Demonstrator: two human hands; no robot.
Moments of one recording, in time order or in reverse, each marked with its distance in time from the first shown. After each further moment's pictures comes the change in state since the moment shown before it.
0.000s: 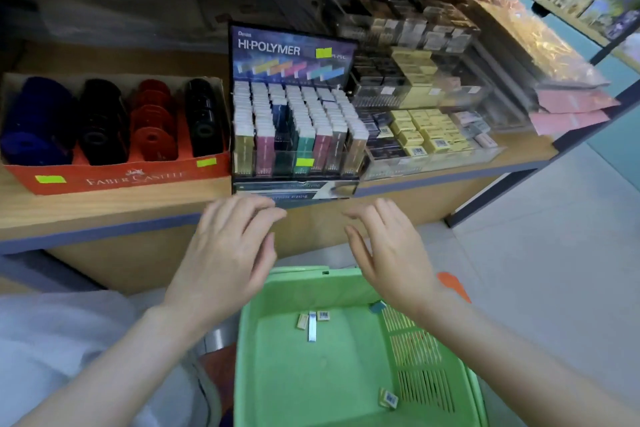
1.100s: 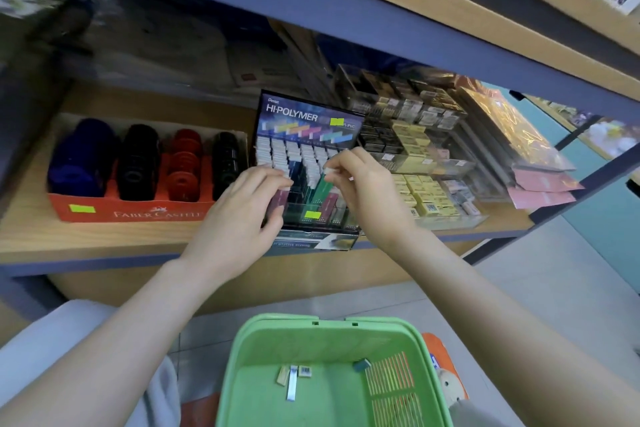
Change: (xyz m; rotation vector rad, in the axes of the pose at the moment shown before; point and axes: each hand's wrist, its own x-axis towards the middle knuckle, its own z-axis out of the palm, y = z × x) left_hand 0.065 -0.028 -0.016 -0.163 -0.023 -0.218; right_hand 0.135 -0.009 -0.031 0.164 -0.059 0.037
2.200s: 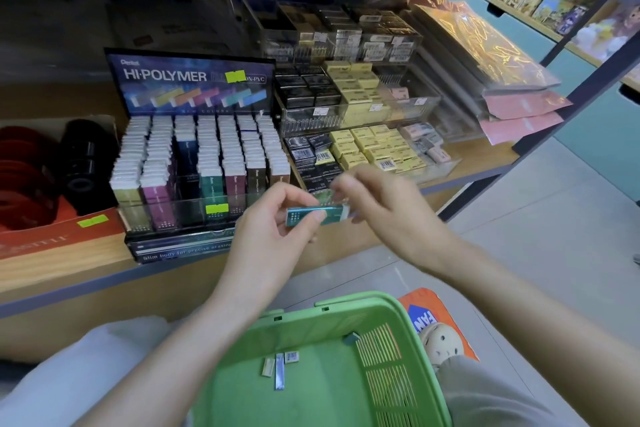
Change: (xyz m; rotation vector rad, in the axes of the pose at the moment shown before) left_hand 0.028 0.103 0.091 -0.801 -0.086 -0.377; right_hand -0.074 0.081 -0.045 0.310 -0.156 0.459
